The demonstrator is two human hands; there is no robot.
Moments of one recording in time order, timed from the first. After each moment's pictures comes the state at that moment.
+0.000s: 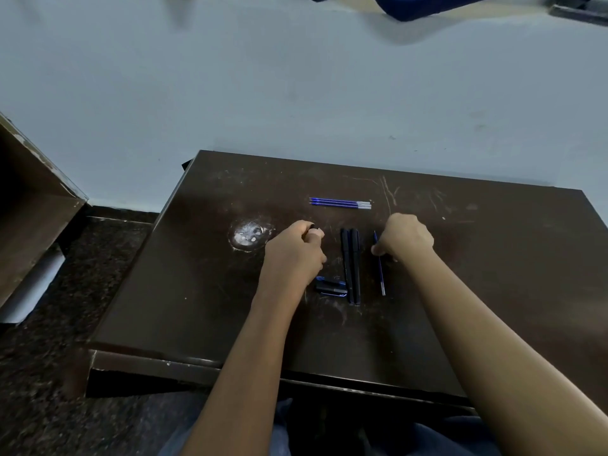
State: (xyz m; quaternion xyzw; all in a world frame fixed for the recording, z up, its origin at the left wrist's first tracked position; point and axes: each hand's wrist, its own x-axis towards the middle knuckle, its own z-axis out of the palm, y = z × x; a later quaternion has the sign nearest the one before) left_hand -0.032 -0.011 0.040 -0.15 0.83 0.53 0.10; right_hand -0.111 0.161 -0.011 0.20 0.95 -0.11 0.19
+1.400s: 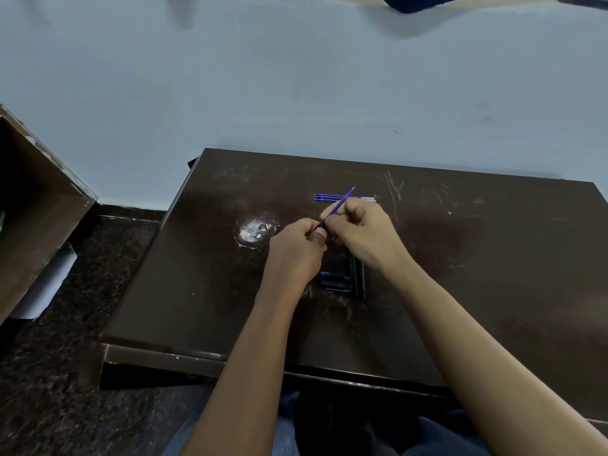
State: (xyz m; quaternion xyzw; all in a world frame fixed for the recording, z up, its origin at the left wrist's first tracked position) left_hand -0.033 -0.015 0.035 -0.11 0.83 0.54 0.09; right_hand -0.057 0.099 0.031 0.03 0.83 -0.55 0.06
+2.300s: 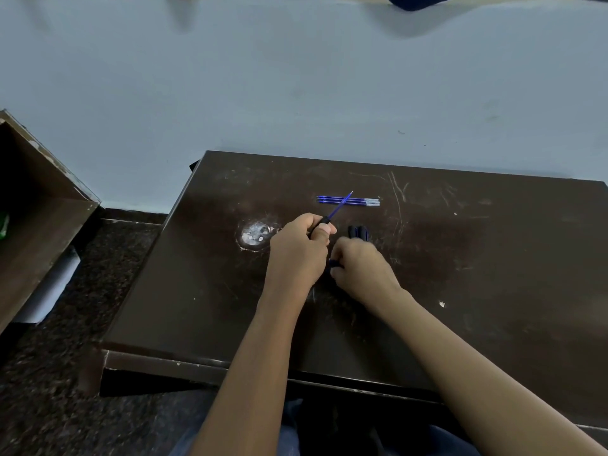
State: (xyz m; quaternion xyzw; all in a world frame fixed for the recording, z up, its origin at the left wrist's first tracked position) left_hand -0.033 -0.013 0.040 -0.11 0.86 0.50 0.04; right_hand -0.048 0.099 -0.014 -0.05 0.97 -0.22 0.11
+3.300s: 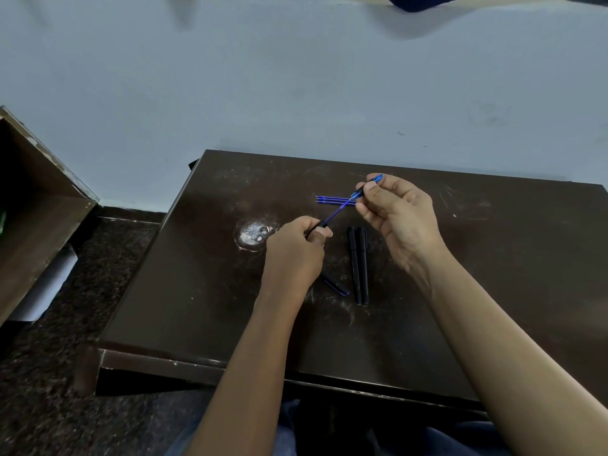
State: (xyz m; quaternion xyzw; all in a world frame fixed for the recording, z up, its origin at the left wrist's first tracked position) left_hand -0.033 -0.015 0.037 -0.13 0.85 0.50 0.05; right_hand -0.072 0.126 0.040 0.12 0.57 -0.81 0.00
